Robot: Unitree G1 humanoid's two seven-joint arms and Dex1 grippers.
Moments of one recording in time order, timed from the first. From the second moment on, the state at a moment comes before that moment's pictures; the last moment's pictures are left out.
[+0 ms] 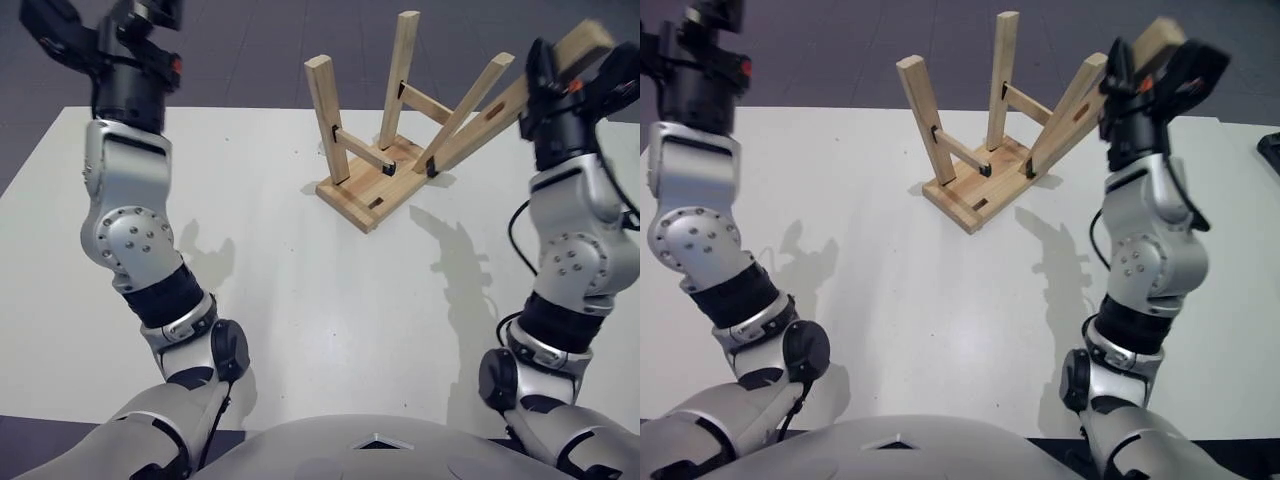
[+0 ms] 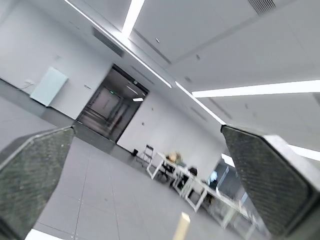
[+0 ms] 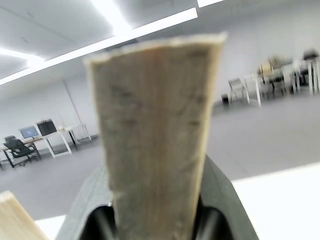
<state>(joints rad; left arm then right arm) -0.69 0.06 0.53 -0.28 -0.78 0.51 0.09 -0.41 -0.15 -0.31 -0.33 0.53 0.53 -0.13</state>
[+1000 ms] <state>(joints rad) -0.70 0.05 0.44 -0.09 -0.77 0.40 0.17 -0.40 -0.15 -0.38 -0.23 0.61 0.60 -0.31</state>
